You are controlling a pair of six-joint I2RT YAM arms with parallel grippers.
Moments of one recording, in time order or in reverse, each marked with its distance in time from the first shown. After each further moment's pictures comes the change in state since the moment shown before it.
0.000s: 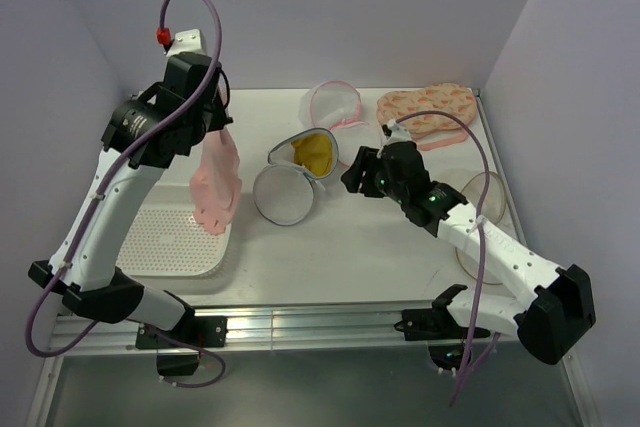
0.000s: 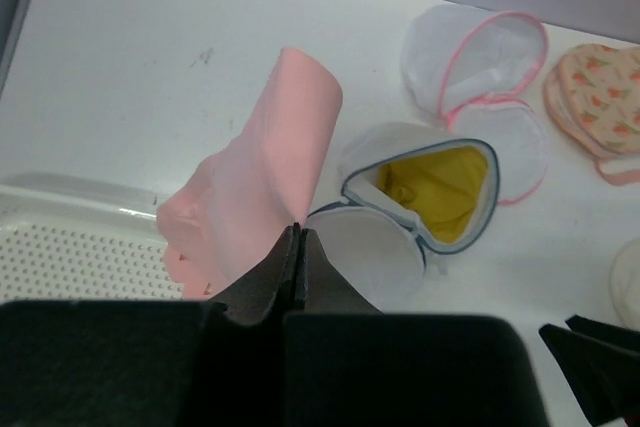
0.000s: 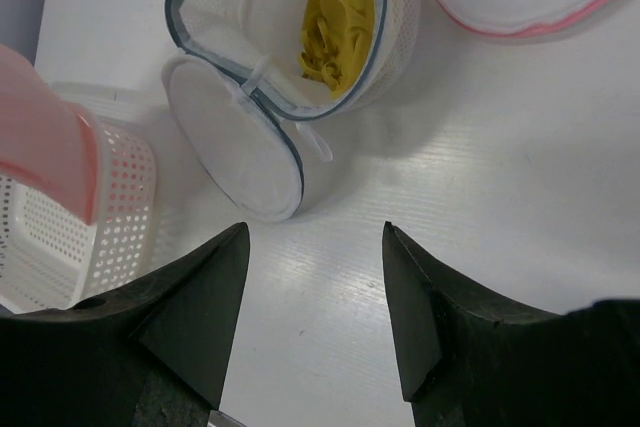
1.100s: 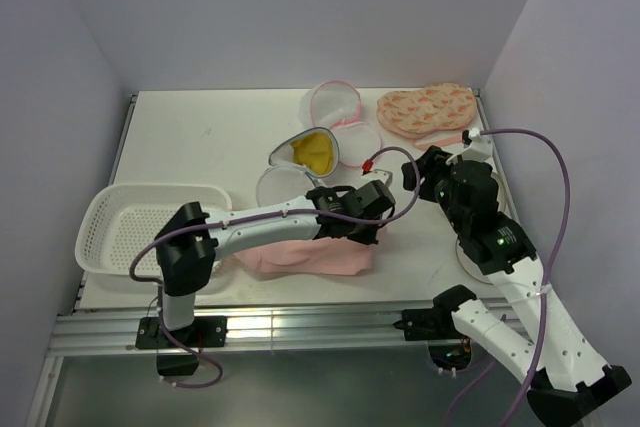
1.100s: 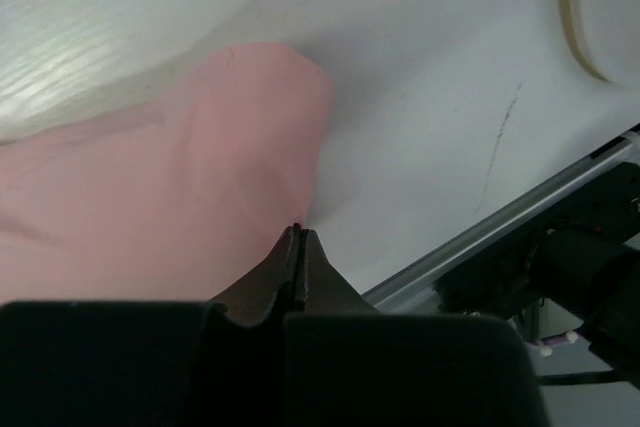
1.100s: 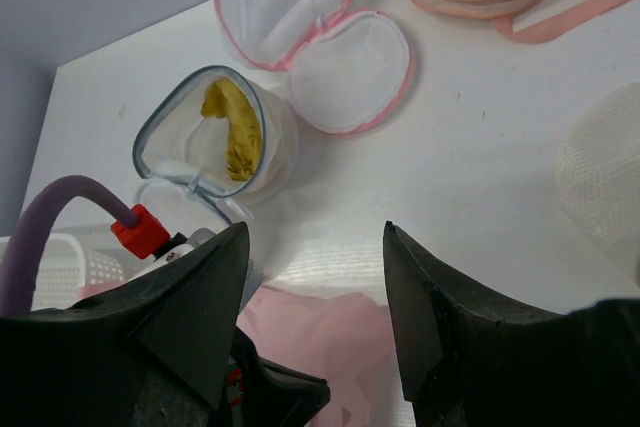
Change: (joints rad) left arm -0.604 0.404 -0.451 0.528 0.361 -0.220; right arm -0.165 -0.415 0.024 -0.247 0.196 -0.046
